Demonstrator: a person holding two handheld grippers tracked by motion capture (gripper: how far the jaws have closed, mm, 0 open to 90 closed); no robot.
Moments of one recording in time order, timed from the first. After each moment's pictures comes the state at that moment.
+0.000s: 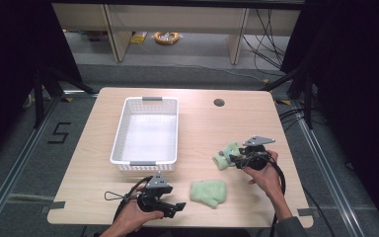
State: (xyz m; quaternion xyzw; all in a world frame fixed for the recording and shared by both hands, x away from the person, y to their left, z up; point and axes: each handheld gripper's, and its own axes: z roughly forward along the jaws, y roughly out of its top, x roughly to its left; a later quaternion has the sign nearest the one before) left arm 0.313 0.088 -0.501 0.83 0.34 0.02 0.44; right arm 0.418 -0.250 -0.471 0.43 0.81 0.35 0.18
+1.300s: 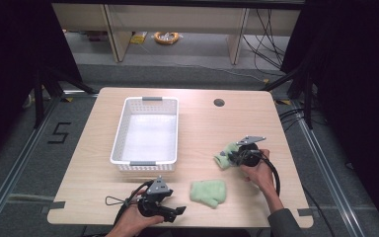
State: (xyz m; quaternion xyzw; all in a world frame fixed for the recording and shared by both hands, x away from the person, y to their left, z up) left arm 0.306 0.086 -0.509 0.84 0.33 0.03 0.44; right arm 0.441 -0.246 -0.499 0.42 0.83 0.33 0.16
